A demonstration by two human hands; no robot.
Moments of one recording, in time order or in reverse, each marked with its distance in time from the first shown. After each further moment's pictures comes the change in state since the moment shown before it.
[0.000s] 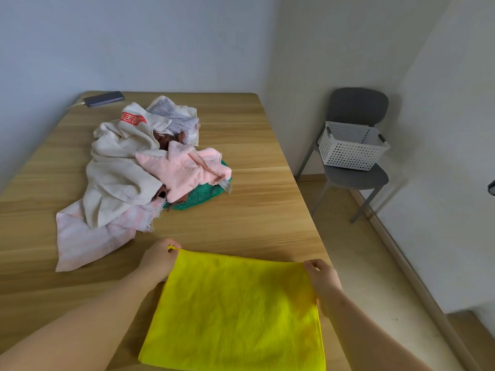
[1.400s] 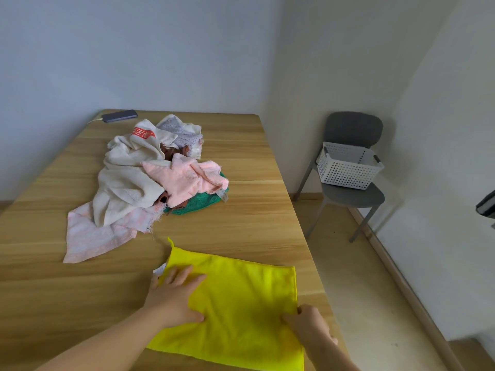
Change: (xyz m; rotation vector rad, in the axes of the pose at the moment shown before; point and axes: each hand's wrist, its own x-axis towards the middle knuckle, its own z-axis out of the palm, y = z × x) left_hand -0.085 0.002 0.044 0.798 -0.256 0.225; right_hand -0.045 0.047 -0.012 -0.493 -0.183 0.175
